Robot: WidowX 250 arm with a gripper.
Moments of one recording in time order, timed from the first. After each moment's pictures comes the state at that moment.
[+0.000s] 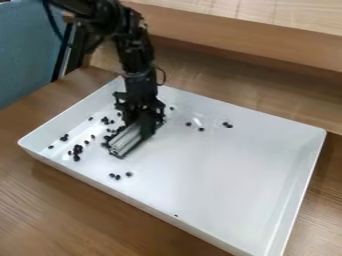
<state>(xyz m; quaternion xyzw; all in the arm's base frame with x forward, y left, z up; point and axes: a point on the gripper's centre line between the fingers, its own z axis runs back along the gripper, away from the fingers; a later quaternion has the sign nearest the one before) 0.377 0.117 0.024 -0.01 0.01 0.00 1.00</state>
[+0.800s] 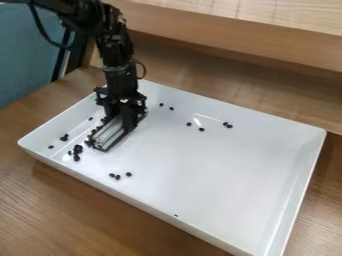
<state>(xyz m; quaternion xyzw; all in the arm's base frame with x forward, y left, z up) 0.376 0.151 0.026 -0.01 0.01 0.05 1.00</state>
